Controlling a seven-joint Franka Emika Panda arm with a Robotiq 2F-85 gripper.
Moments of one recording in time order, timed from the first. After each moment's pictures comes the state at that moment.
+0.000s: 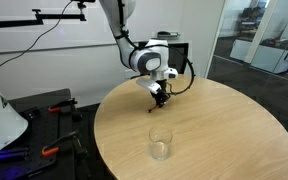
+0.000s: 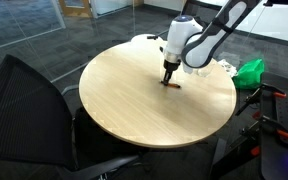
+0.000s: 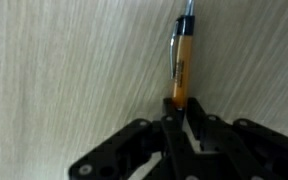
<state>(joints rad) 0.00 0.84 -0.01 -1.91 -0.16 2.84 -0.07</state>
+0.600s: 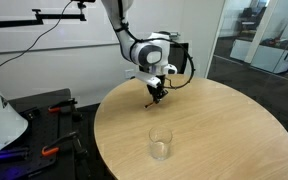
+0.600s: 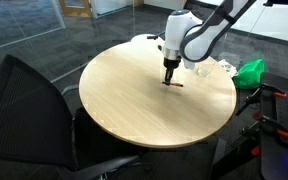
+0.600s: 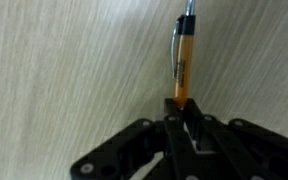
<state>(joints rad) -0.04 0.79 0.05 -1.91 -0.16 2.70 -0.12</state>
